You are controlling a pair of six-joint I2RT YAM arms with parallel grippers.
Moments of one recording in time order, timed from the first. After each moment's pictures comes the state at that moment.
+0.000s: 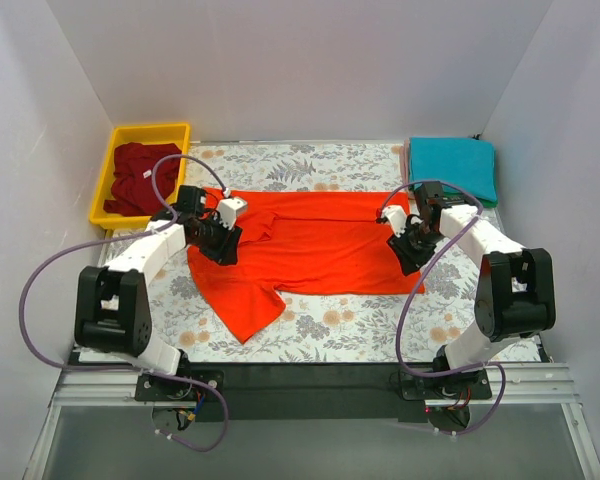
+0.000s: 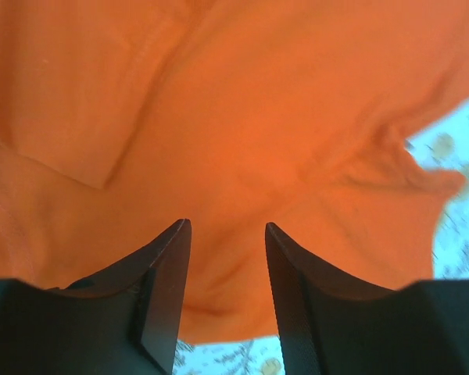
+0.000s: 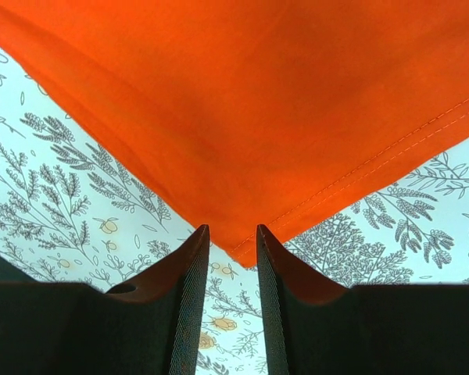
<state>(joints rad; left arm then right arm) -0.14 1.49 0.97 -0.60 0.47 0.43 0.16 1.60 1.09 -0.91 -0.31 -0.68</state>
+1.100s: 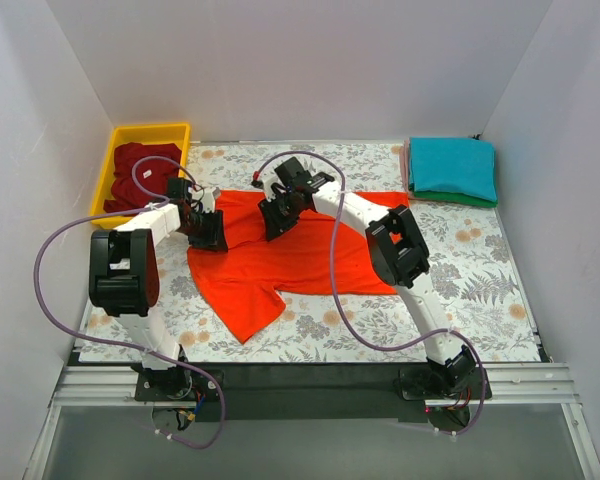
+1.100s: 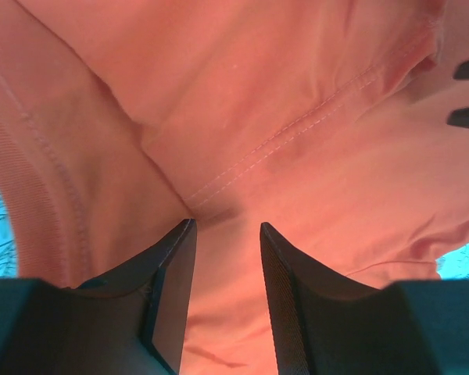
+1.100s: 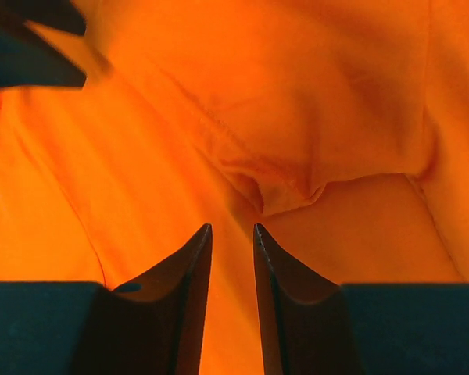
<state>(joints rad) -0.01 1.80 1.13 -0.53 0.41 0.06 0.71 2.40 2.05 -0.64 -0.53 -0.02</state>
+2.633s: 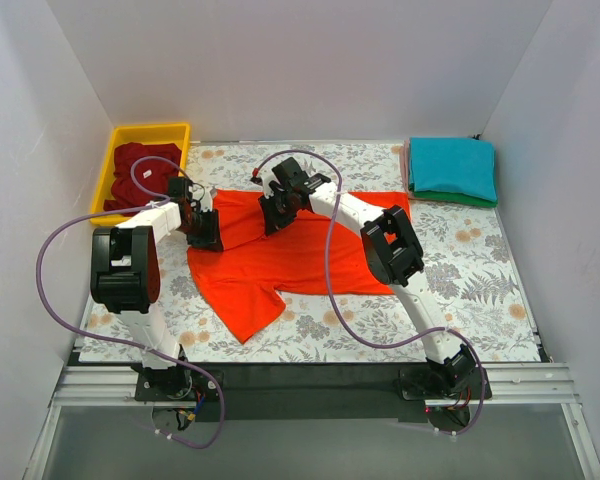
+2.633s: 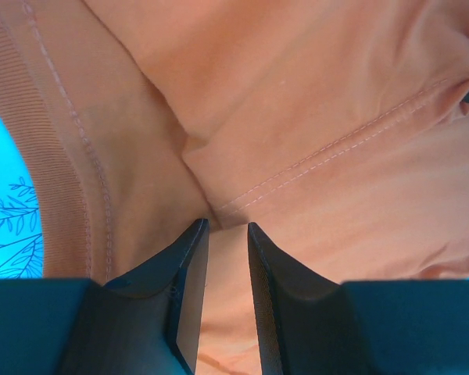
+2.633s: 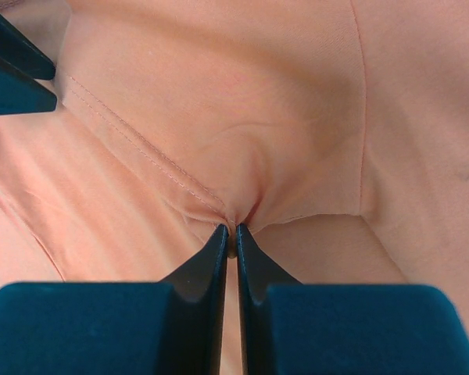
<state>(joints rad) -0.01 1.83 1.15 -0.52 0.34 -0.02 0.72 2.47 2.11 -0.58 -0.46 0.05</state>
